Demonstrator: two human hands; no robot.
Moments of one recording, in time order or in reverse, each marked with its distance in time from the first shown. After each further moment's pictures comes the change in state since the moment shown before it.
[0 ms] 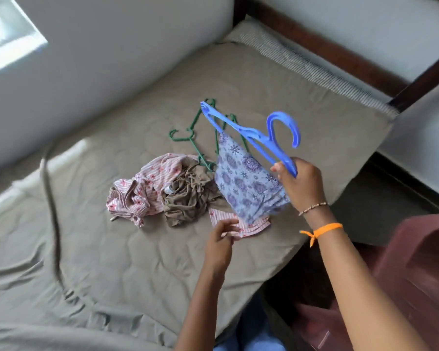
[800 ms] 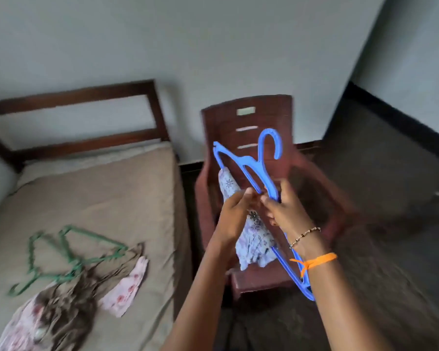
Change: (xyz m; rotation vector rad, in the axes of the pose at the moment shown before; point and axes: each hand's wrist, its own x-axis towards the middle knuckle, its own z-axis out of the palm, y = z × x) left_hand -0.328 0.031 0.210 0.451 -1.132 0.447; right_hand -0.374 0.006 -0.263 0.476 0.773 0.416
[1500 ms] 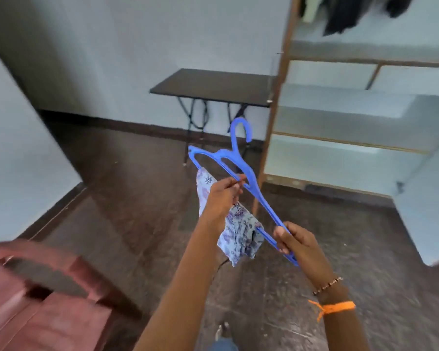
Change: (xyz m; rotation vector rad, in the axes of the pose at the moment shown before) left_hand -0.153 -0.004 0.626 0.021 -0.973 -0.109; right_hand -0.391 0.108 -0.501 -0.028 0.955 0.088
